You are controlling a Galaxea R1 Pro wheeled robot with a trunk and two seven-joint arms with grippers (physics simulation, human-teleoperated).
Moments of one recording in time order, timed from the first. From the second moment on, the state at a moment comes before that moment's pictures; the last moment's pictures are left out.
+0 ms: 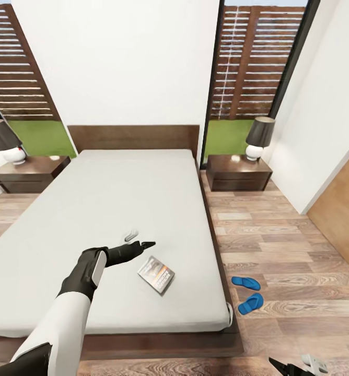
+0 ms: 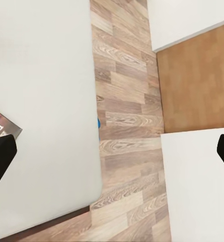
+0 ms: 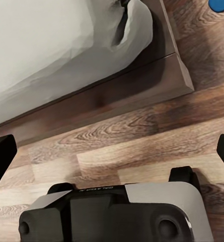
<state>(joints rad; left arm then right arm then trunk) -0.81 -0.10 0.37 -0.74 -0.01 0.73 -0.67 -0.43 -0.37 -0.17 -0.05 -0.32 -0.02 0.78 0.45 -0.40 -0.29</state>
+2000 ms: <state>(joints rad) -0.81 -0.10 0.38 -0.74 -0.01 0.73 -0.67 -0.43 -0.56 -0.21 -0.56 -0.59 0.61 0.79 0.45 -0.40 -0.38</state>
